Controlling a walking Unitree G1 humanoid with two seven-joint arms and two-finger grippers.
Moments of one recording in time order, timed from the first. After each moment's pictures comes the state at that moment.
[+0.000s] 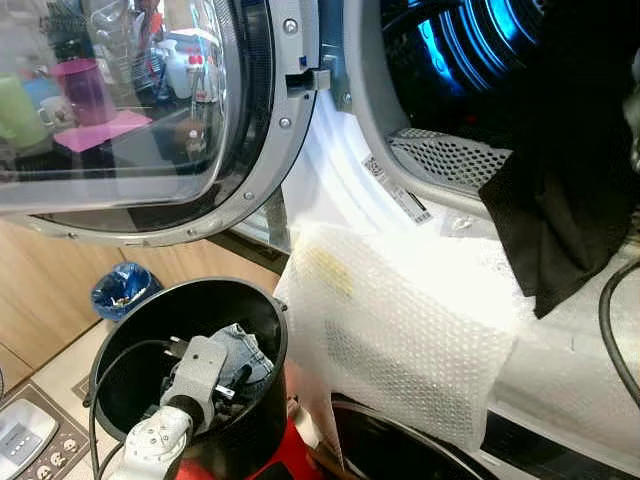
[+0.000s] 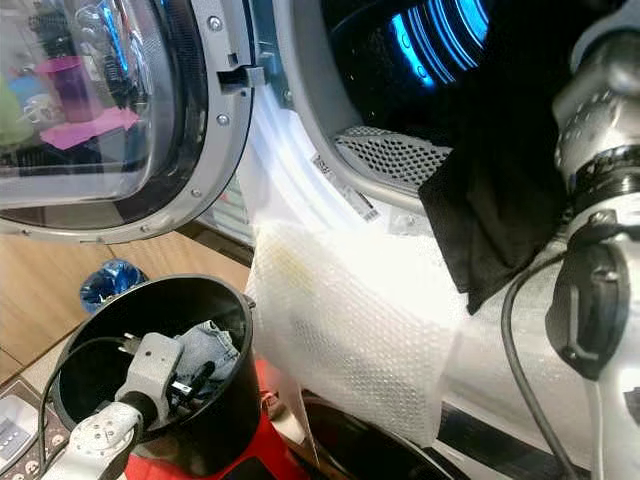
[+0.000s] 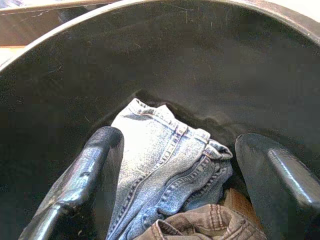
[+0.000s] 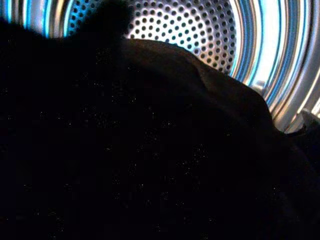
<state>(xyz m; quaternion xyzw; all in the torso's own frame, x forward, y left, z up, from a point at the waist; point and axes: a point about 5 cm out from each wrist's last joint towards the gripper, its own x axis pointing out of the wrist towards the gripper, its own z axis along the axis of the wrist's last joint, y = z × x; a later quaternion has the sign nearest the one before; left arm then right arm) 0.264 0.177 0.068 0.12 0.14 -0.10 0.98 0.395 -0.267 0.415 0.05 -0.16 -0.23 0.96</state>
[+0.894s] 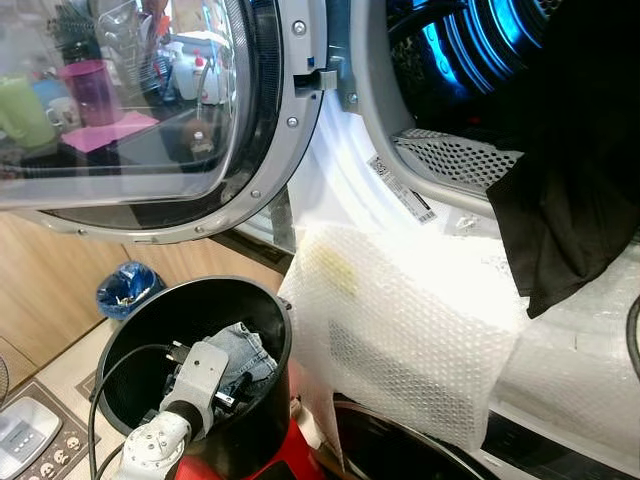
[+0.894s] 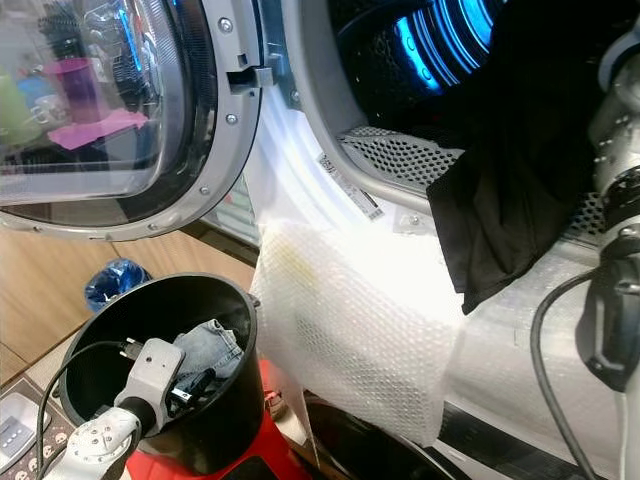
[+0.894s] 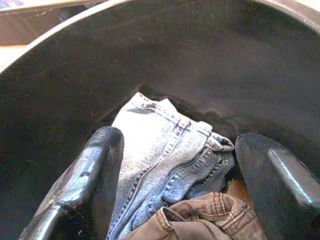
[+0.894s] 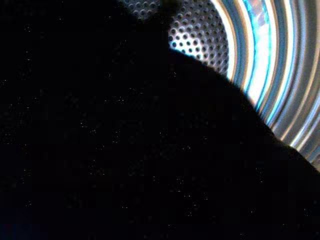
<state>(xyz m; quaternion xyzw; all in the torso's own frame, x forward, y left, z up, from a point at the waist) 0.259 0.176 0.069 0.13 0.13 -0.11 0.98 0.377 -0.308 0.421 -0.08 -0.16 -0.27 0.95</state>
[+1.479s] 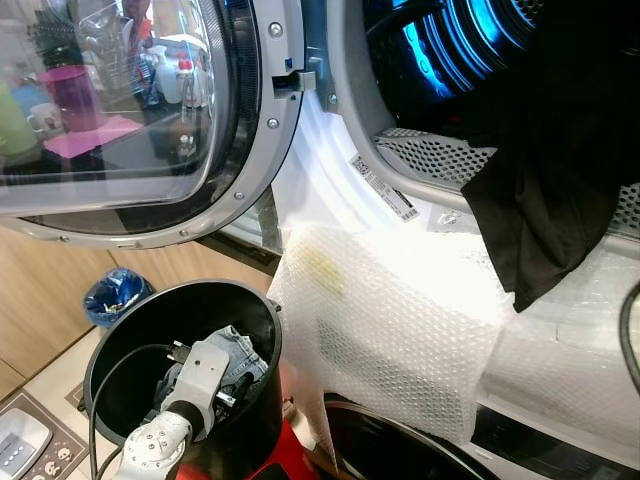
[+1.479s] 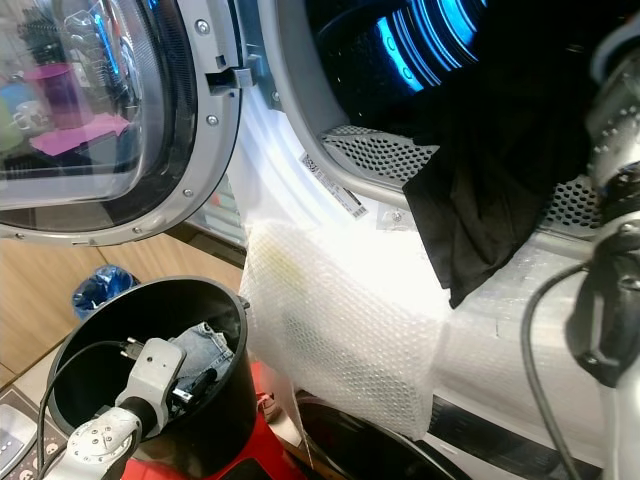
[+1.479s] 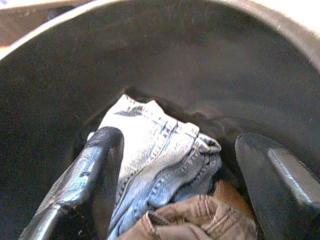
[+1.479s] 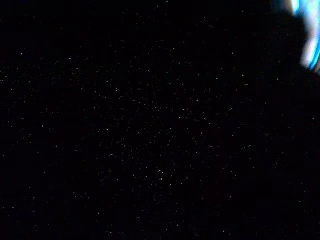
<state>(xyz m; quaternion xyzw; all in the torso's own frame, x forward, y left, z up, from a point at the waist) 0.257 0.176 0.066 0.12 0.15 -0.11 0.97 0.393 -0.272 0.415 0.13 -0.16 -0.12 0.97</state>
